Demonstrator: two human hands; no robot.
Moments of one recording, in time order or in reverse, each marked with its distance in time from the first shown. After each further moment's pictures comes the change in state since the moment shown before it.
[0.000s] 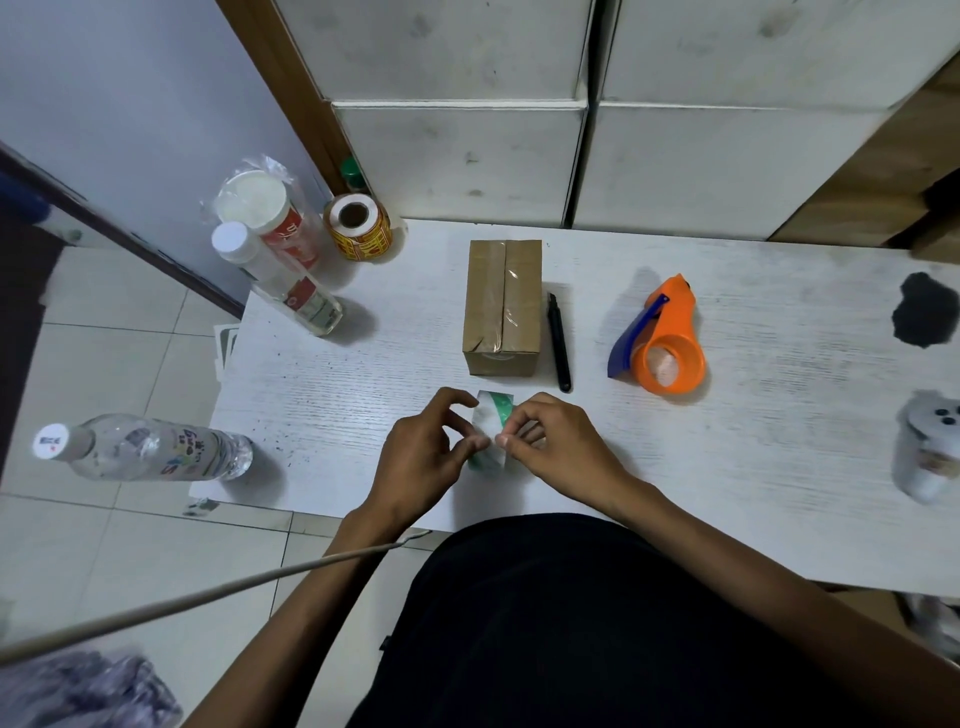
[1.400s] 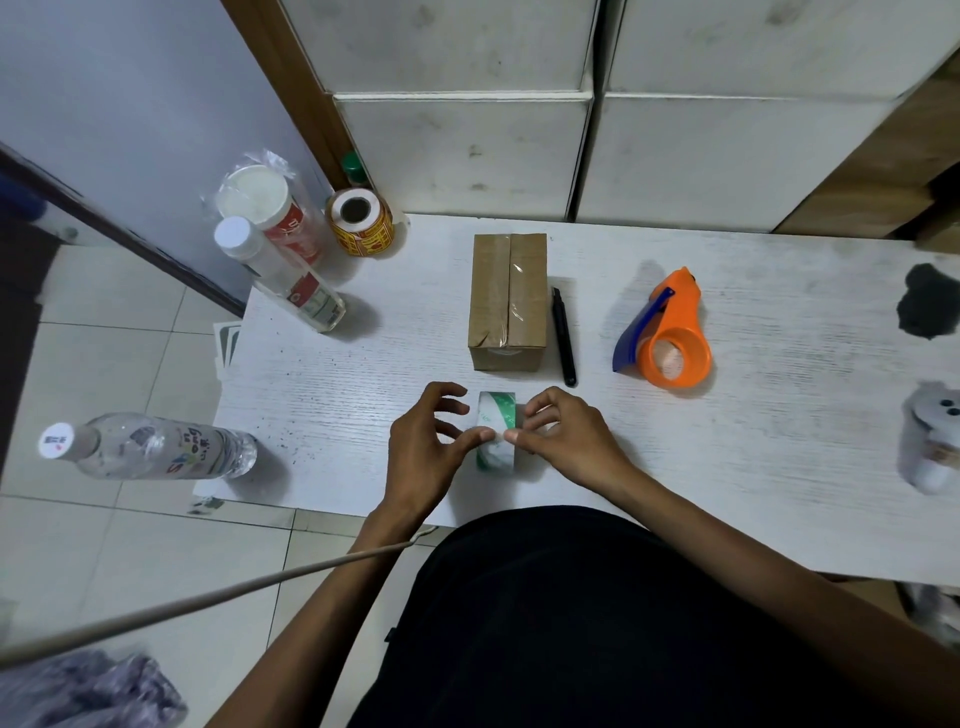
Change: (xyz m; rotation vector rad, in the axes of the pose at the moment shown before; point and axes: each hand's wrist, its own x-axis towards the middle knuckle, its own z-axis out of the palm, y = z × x) left_hand 0.004 -0.012 0.012 -0.160 0.147 -0.183; right_hand 0.004 0.009 0.003 0.182 0.014 0.261
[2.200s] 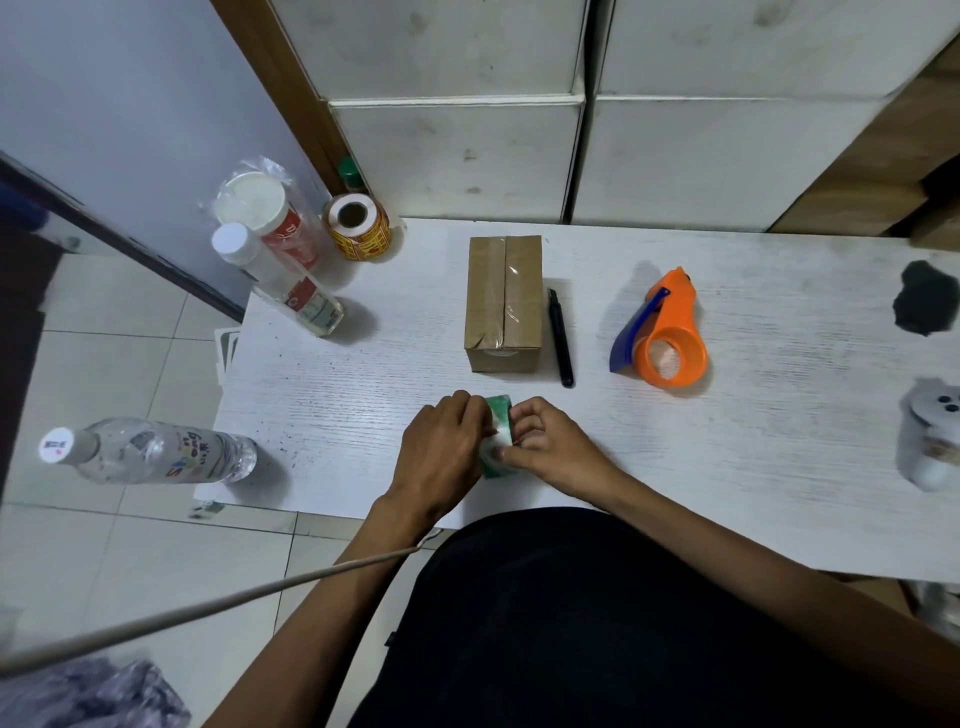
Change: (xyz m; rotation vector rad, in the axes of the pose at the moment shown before) left_hand 0.003 0.012 0.009 0.793 -0.052 0.518; right_hand 0.003 0.012 0.013 0.165 -0.198 -0.011
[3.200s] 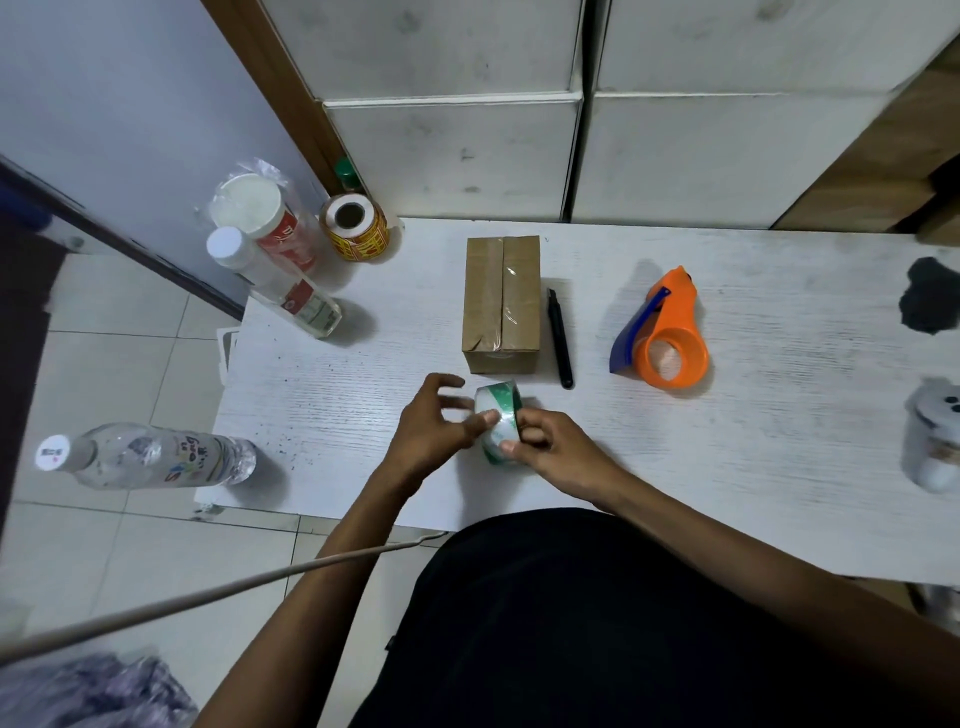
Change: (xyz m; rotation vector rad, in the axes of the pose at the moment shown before) left_hand 0.021 -0.017 -0.003 -1.078 -0.240 -0.694; right_hand -0.002 0.000 -0.006 -0.034 -0.042 -0.043
